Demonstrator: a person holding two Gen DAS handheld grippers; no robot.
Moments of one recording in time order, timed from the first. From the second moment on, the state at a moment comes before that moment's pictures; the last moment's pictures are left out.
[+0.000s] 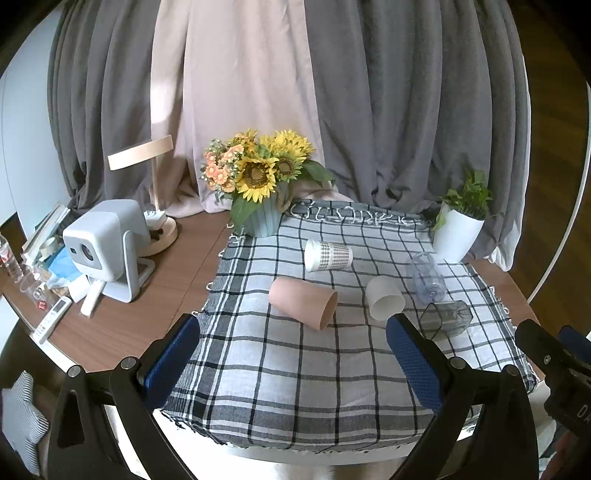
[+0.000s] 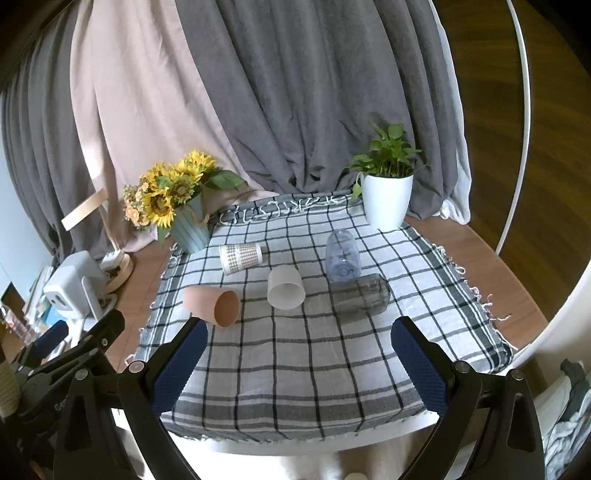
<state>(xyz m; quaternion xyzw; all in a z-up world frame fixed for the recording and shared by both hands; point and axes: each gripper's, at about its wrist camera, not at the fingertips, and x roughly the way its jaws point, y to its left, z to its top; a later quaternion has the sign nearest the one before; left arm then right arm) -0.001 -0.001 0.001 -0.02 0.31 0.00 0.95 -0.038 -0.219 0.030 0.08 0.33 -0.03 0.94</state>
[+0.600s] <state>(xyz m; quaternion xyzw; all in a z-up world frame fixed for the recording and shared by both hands) -0.002 0.003 0.000 -0.02 0.31 0.00 0.95 -0.039 -0.216 0.029 0.08 0.33 -0.03 0.94</state>
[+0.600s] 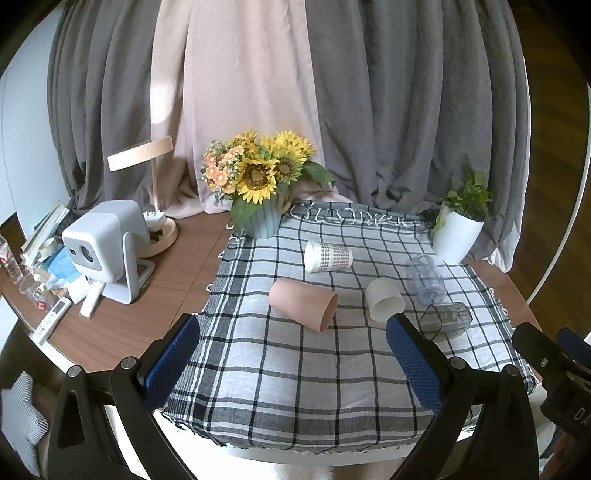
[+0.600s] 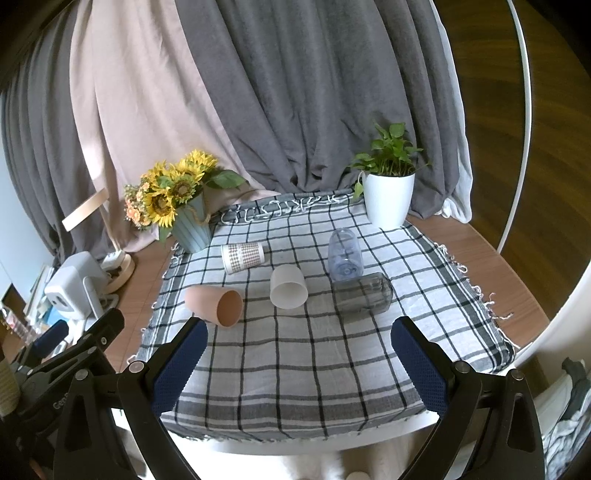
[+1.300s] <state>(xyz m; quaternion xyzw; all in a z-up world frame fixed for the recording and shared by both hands) 0.005 -0.003 0.008 -0.02 0.31 0.00 0.95 -0.035 -0.217 0.027 0.08 0.34 -0.03 0.94</state>
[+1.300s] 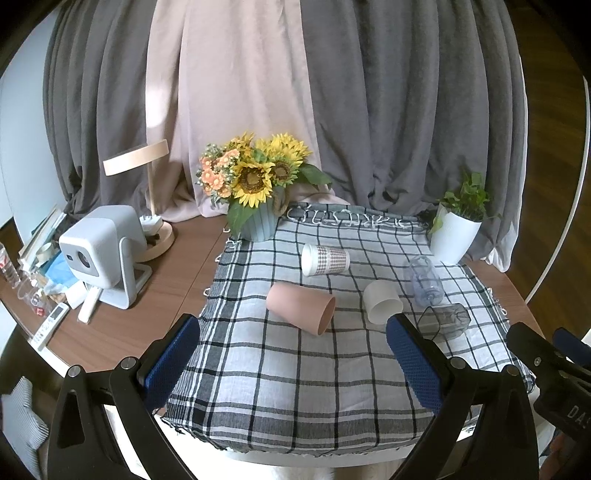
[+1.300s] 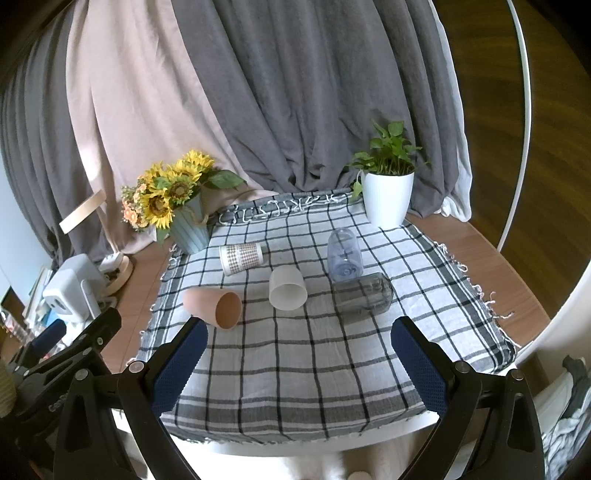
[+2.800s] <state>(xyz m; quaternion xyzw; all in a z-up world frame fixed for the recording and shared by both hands) 0.021 0.028 -0.025 -0.04 0.35 0.06 0.93 0.022 -0.183 0.001 0.03 0.40 0.03 0.92</state>
